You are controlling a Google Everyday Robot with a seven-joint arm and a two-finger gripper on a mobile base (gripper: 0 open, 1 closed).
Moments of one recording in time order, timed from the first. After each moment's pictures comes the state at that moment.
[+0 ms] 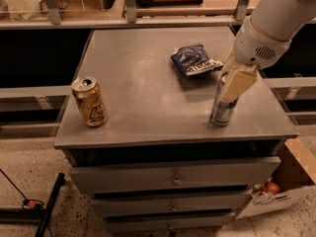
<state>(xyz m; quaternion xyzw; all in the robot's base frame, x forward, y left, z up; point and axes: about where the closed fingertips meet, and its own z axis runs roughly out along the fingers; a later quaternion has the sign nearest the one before) 0.517 -0.168 0.909 -0.64 0.76 0.05 0.13</state>
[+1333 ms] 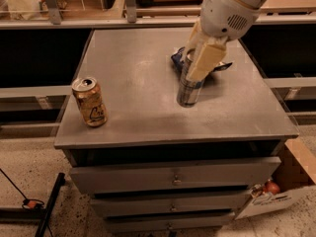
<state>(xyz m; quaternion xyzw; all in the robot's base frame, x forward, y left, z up) 0.524 -0.087 0.965 -0.71 0.67 0.08 0.18</state>
